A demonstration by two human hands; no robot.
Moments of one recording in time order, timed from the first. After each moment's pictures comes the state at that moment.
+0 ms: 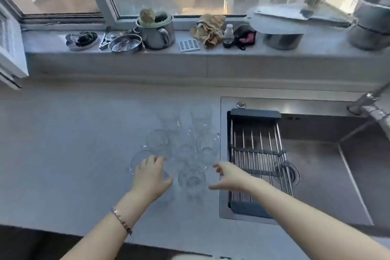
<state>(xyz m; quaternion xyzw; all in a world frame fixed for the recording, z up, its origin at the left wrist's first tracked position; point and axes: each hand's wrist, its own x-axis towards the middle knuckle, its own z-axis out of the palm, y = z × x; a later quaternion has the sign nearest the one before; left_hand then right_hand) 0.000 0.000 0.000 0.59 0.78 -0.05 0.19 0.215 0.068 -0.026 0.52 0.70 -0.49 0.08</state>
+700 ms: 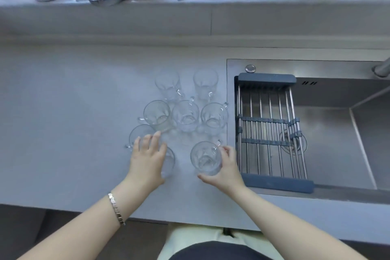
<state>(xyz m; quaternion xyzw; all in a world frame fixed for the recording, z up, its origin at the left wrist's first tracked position) -0.019 -0.013 -0.020 0.71 0.69 -0.14 0.03 0.183 0.008 -0.088 0.59 0.61 -0.50 -0.17</state>
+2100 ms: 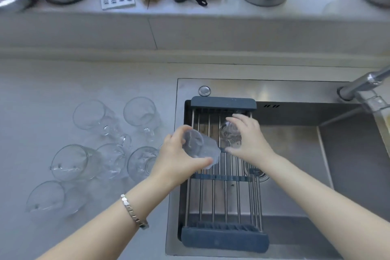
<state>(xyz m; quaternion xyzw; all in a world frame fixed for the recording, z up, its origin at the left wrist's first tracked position) 0.164 0.156 -0.018 0.48 0.72 0.20 0.46 0.356 0.219 -0.076 0.57 0.75 -0.34 -0.06</state>
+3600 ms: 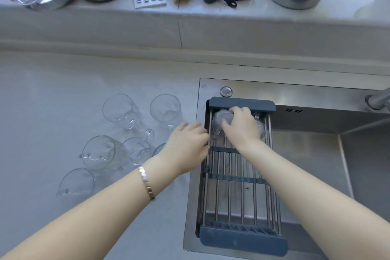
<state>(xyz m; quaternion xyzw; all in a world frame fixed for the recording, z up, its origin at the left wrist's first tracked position) 0.119 0.173 -0.040 0.83 0.55 0.00 0.11 0.265 0.239 -0.067 0.68 0.67 -0.28 -0.08</state>
